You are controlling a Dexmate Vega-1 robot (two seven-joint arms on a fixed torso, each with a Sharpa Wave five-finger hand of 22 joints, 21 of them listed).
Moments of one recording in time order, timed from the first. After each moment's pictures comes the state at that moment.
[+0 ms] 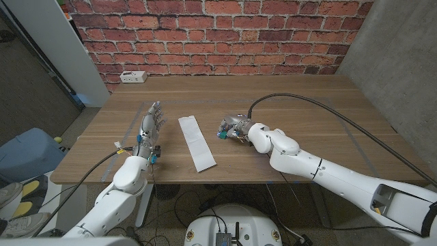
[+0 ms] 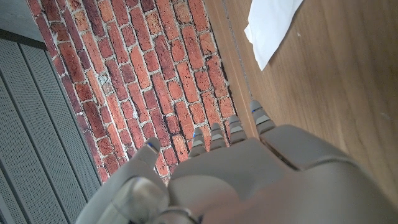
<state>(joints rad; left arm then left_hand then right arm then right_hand) 1.34 0.61 0.19 -1.75 -0.51 -0.34 0.32 0.05 0.07 0.49 0.10 0.22 0.01 -0.06 0.19 0.17 -0.02 0.04 0.23 0.18 -0.01 0.12 0.20 0.18 -0.06 0.21 0.41 0.20 -0.64 -0.58 -0.98 -1.83 -0.57 -0.47 0.16 1.29 0.12 0.26 -0.12 0.18 0.97 -0.08 0.35 0.21 0.70 -0.09 0.36 0.34 0.72 -0.07 0.58 0.65 0.55 -0.02 0.43 0.21</state>
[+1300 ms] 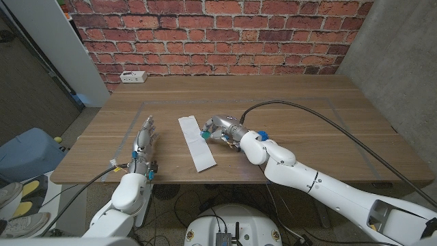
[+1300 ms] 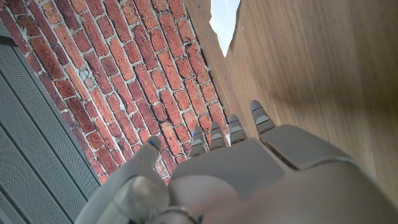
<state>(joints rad) 1.46 0.57 0.15 -1.78 -0.40 -0.36 0.44 0.07 0.08 0.50 0.08 0.21 0.03 -0.06 0.19 0.17 0.00 0.04 0.22 0.18 0.01 0.11 0.19 0.18 -0.06 0.21 0.41 0.20 -0.73 -0.50 -0.96 -1.84 -0.54 -0.35 0.01 1.22 0.10 0.27 -0.11 0.19 0.98 -0.09 0.37 0.21 0.72 -0.08 0.36 0.35 0.74 -0.08 0.53 0.64 0.53 0.01 0.45 0.21</state>
